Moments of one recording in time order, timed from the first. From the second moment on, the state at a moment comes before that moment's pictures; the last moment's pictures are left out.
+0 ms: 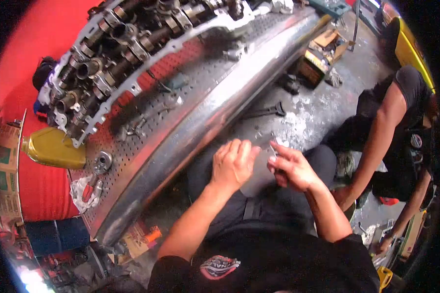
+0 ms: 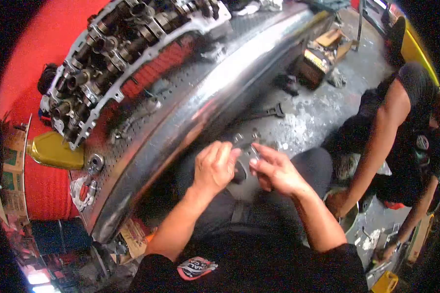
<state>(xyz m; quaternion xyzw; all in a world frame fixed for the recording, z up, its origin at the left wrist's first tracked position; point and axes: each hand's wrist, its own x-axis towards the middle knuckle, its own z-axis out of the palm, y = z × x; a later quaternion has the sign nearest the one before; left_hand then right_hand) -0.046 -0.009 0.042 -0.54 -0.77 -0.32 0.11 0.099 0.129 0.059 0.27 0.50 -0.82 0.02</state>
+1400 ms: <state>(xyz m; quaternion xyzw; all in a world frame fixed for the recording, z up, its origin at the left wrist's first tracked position) -0.042 0.049 -0.054 -0.62 -0.74 -0.26 0.02 0.122 0.167 -0.039 0.30 0.44 -0.85 -0.02</state>
